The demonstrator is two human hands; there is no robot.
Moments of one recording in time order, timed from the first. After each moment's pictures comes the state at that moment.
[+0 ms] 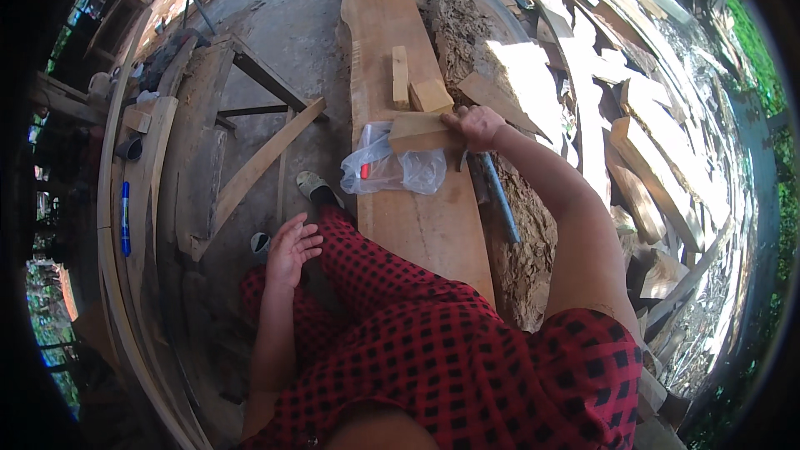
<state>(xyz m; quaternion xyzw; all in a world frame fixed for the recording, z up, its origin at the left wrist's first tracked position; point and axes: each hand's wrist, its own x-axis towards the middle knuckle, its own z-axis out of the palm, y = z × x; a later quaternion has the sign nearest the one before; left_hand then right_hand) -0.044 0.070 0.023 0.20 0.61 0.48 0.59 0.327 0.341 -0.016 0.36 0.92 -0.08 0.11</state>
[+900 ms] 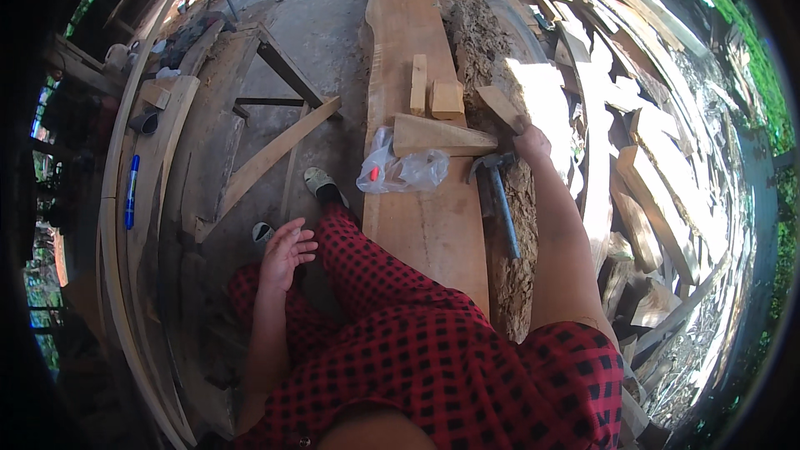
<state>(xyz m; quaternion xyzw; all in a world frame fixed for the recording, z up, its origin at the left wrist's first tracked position) -0.056 0.045 0.028 0.22 0.62 0.49 0.58 0.409 0.359 -0.078 0.72 0.69 -0.10 -0.02</state>
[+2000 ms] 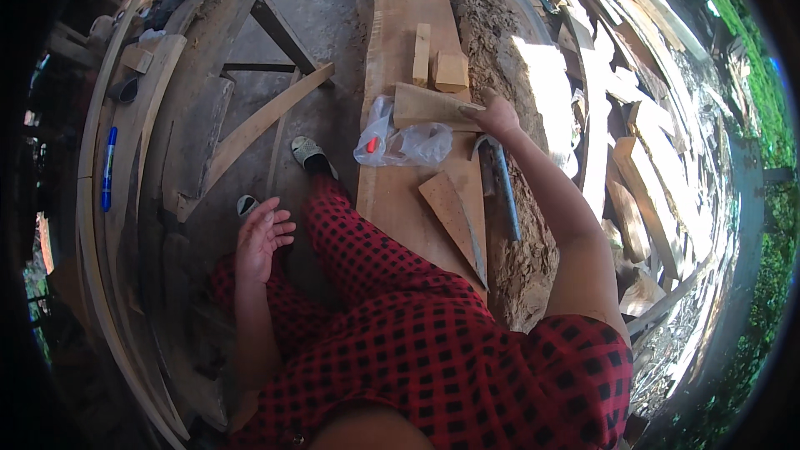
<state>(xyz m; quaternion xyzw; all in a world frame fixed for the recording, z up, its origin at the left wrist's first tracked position) -0.073 0.024 0.047 0.22 0.61 0.54 0.54 0.302 0.337 -0.034 0.64 0.72 -0.25 -0.07</state>
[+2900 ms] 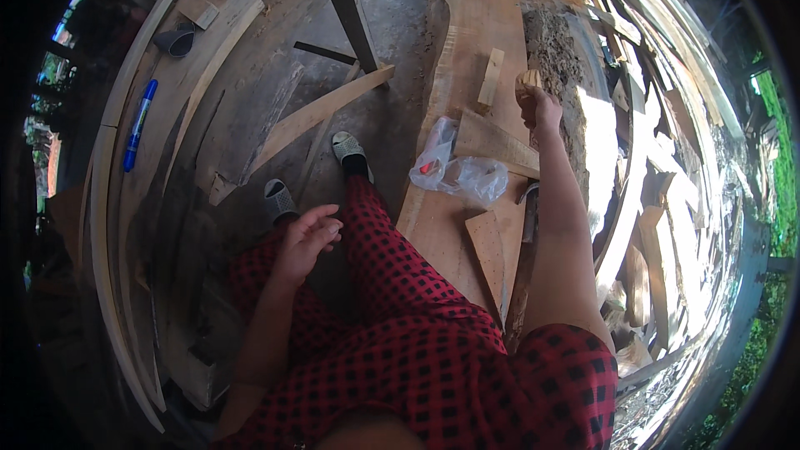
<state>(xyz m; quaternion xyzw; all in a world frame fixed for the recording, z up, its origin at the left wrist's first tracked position) -0.073 0.034 0.038 0.29 0.65 0.46 0.54 0.243 0.441 -0.060 0.64 0.41 -0.55 -0.36</state>
